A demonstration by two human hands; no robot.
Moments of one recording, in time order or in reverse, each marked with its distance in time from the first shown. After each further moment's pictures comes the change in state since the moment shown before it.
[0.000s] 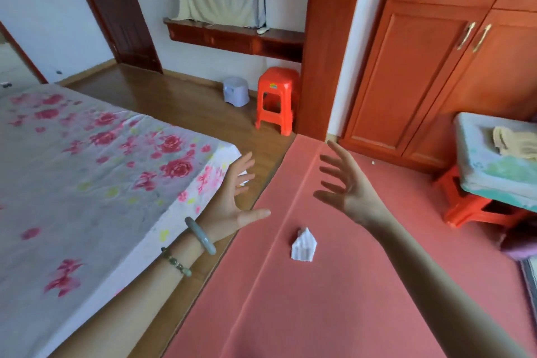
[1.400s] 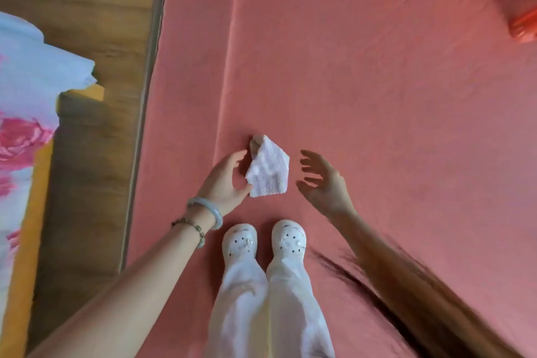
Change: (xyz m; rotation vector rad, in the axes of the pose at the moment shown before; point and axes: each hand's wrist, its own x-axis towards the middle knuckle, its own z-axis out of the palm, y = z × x) left_hand 0.317 -0.671 0.331 0.304 -0.496 -0.469; right_hand 0.217 0.741 0.007 -0.051 0.264 0.766
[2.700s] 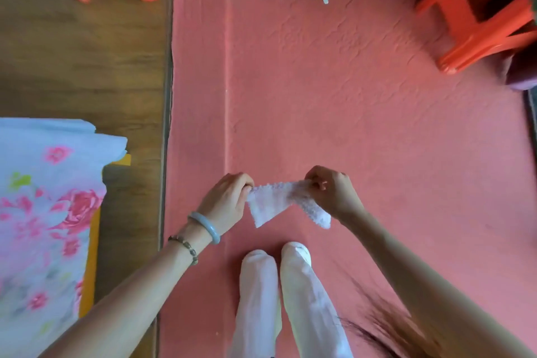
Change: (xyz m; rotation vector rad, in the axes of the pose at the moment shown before) left_hand -0.030 0.129 -0.127 0.307 -0.036 0.425; right_hand -0.044 -0.152 -0.074 -0.341 0.124 -0.090
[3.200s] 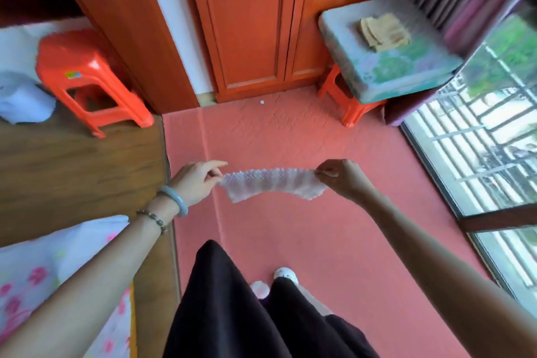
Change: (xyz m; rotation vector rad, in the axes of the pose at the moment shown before) left_hand -0.033 0.251 -0.287 0.104 -0.086 0.096; right_hand -0.199 -0.156 -0.293 -0.021 0.249 0.034
